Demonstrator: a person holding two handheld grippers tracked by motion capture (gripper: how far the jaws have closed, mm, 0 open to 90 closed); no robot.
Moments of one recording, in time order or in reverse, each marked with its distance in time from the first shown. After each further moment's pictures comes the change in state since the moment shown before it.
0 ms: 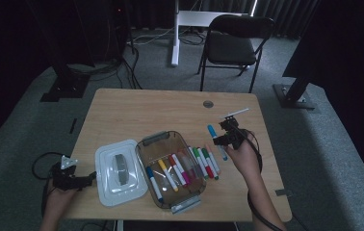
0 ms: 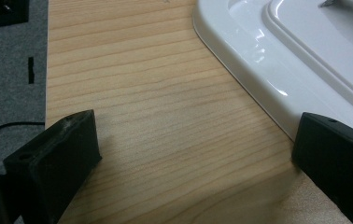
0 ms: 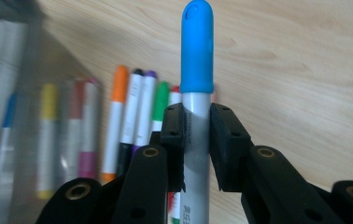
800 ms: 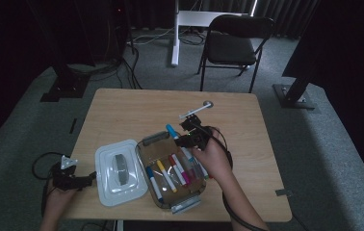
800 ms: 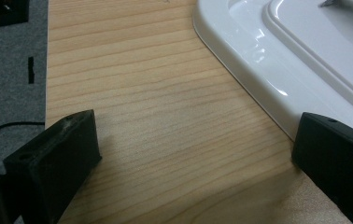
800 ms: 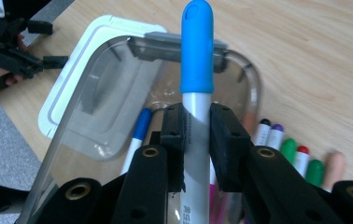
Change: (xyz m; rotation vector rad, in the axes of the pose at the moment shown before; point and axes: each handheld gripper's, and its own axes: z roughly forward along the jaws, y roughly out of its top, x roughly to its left) left arm 0.000 0.000 0.000 0.000 0.000 0.000; right arm 0.117 0.029 -0.011 -0.031 0.179 -0.209
